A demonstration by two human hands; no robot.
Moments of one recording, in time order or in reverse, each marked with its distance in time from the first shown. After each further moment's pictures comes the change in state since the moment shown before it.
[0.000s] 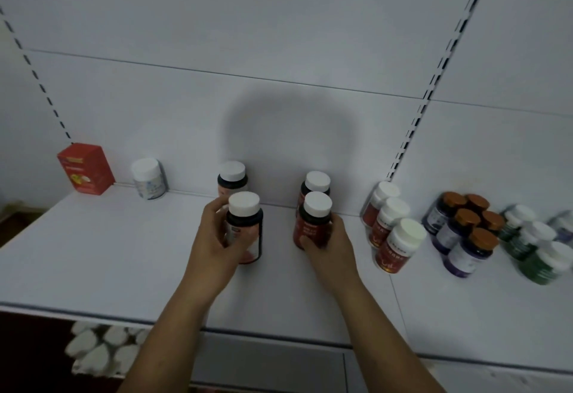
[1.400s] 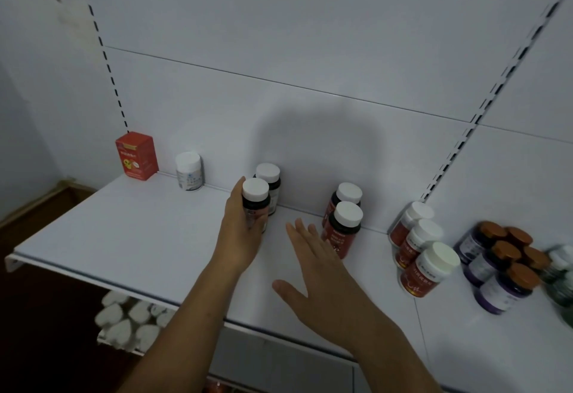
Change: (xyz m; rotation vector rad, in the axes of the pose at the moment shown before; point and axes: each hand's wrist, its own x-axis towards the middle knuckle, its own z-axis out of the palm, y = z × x) left_hand 0.038 -0.013 -0.009 0.349 0.181 0.044; right_hand -0.065 -0.076 0.007 -0.756 -0.565 -0.466
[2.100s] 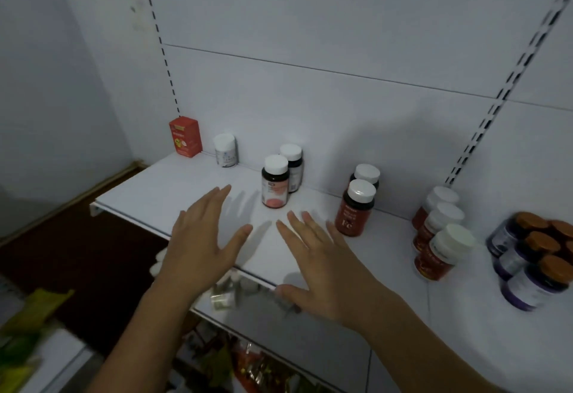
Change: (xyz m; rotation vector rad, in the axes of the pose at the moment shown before) left_hand -0.123 0.041 -0.086 0.722 0.027 0.029; right_hand -0.028 0.012 0.001 -0.260 -0.080 -0.322
